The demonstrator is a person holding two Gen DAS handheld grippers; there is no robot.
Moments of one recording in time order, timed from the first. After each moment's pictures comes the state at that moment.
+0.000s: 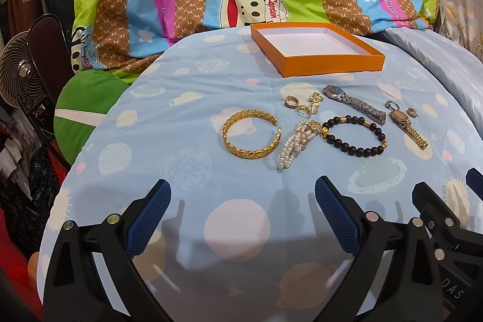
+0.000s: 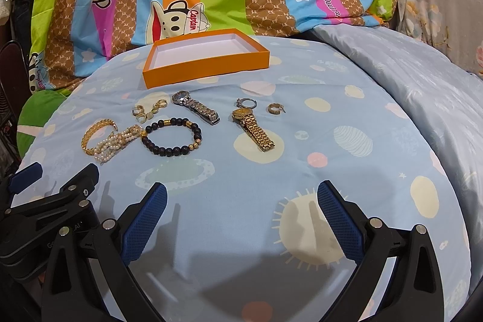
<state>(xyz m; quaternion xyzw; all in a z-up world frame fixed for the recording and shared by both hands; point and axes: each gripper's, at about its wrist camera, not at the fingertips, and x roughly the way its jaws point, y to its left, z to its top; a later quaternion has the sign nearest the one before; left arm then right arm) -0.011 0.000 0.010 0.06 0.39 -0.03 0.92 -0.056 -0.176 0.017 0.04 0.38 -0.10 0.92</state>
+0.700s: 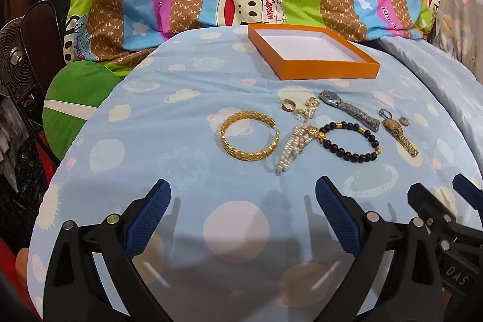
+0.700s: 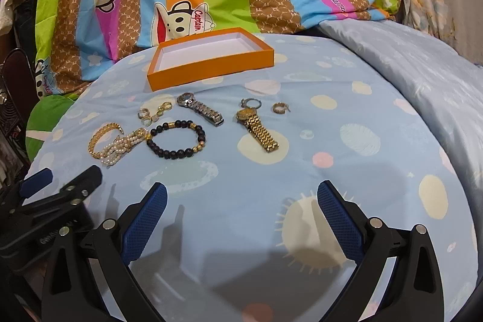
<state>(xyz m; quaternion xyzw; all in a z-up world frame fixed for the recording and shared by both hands) -0.006 0.017 0.011 0.02 0.39 -0.05 0.92 -0.056 -0.182 0.014 0.05 0.38 -0.09 0.92</state>
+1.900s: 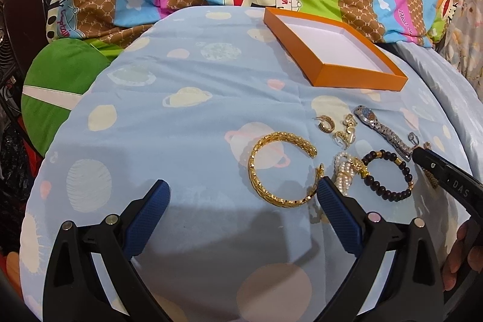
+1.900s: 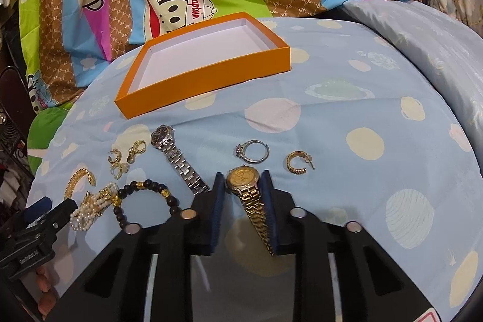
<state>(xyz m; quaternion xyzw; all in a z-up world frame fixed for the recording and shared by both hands) 0.061 0.042 -0.004 -0.02 0.45 -0.07 0.89 0.045 -0.217 0.003 0.10 0.43 -0.04 0.89</state>
